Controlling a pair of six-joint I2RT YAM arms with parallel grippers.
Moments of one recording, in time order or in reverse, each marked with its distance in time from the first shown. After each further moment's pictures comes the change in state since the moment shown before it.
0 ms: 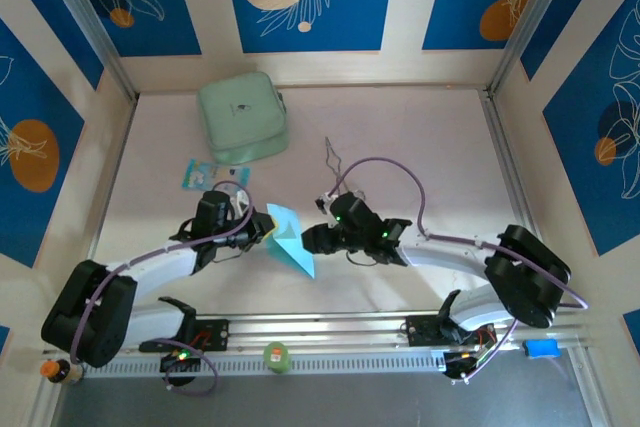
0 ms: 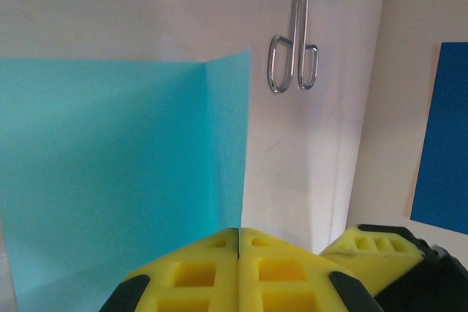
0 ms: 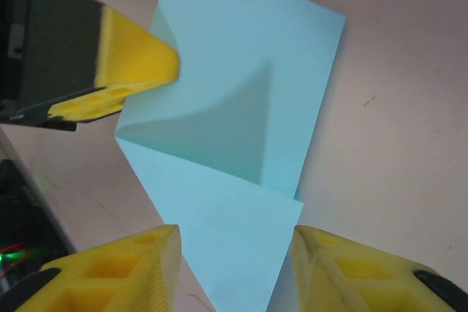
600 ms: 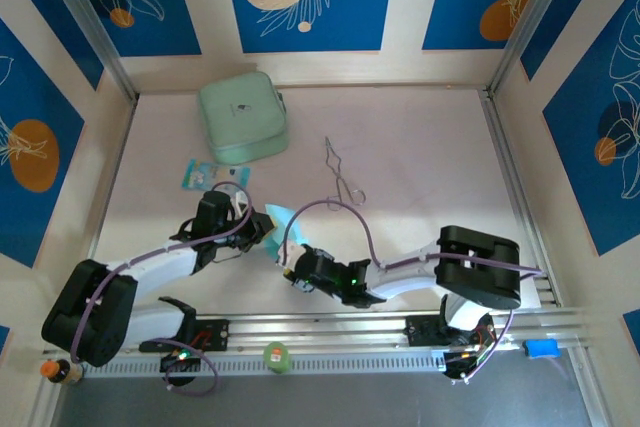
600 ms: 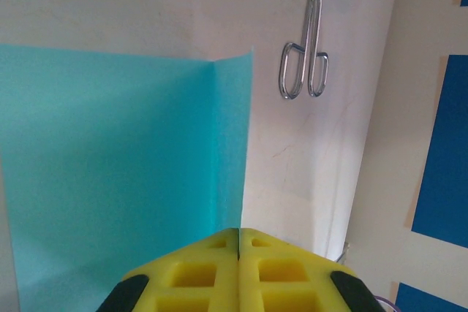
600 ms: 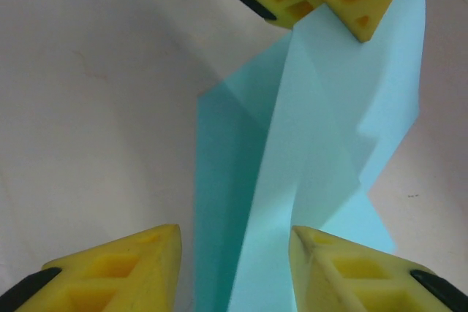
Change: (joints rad) left arm 0.000 0.010 0.000 -0.011 -0.017 -0.026; right arm 0.360 0.252 -0.042 0.288 0.538 -0.601
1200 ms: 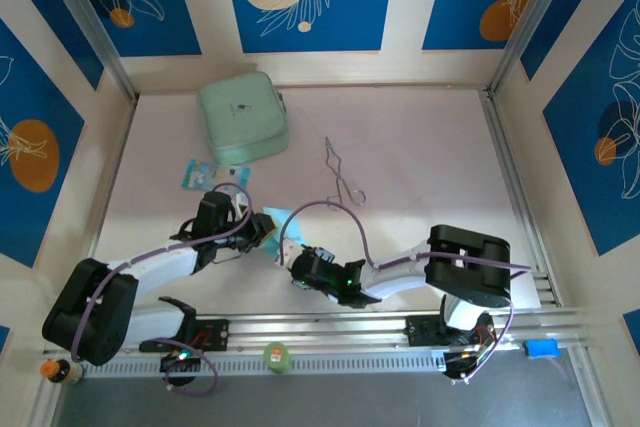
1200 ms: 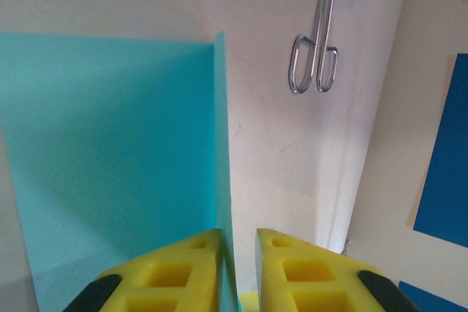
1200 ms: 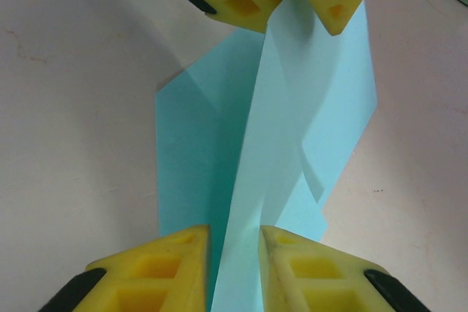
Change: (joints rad) left arm 0.000 0.004 0.000 -0.021 0.008 -0.007; right arm 0.000 0.041 0.018 0.002 0.078 -0.020
